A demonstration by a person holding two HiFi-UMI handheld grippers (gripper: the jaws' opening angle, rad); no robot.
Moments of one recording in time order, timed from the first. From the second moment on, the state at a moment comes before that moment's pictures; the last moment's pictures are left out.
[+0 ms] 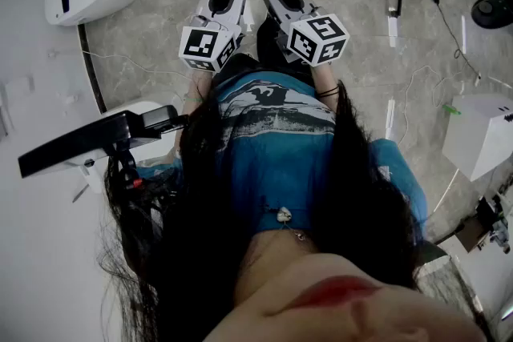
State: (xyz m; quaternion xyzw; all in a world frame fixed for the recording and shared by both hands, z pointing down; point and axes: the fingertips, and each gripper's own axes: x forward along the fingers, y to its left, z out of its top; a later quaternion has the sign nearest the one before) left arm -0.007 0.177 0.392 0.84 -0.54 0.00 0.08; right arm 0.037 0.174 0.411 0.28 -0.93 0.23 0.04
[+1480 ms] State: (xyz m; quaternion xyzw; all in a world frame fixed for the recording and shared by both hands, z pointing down) left arm -0.011 -0.105 0.412 0.80 -0.59 0.02 0.11; right arm 0.030 -0.123 0.432 0.21 -0.94 0.27 0.06
